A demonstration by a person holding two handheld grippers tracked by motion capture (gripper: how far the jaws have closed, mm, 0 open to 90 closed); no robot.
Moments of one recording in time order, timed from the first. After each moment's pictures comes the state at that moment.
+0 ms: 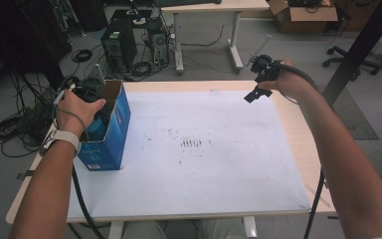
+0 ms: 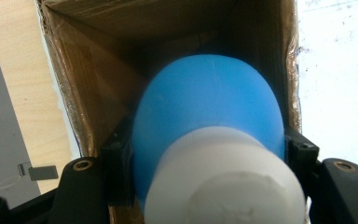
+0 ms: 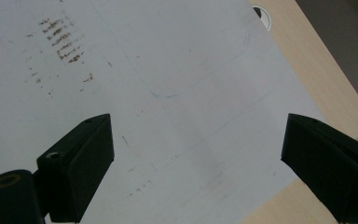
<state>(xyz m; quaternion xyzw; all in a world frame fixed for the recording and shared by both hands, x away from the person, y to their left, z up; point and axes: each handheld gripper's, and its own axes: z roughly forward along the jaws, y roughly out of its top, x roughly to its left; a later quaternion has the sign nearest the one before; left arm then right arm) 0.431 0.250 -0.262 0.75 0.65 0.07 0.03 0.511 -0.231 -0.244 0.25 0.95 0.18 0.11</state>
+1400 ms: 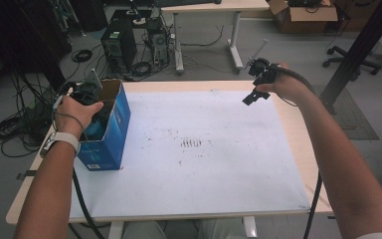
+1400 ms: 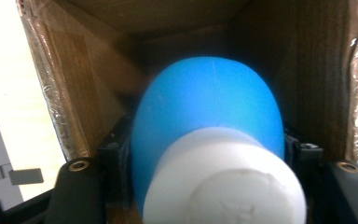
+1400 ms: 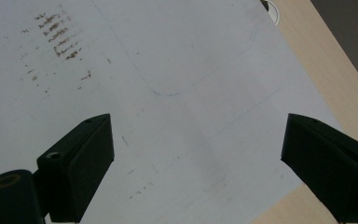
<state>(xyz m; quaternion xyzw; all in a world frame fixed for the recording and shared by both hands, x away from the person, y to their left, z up) 0.437 0.266 -0.281 0.74 0.67 0.04 0.04 0.515 -0.229 -0.256 0.25 0.95 0.17 0.10</state>
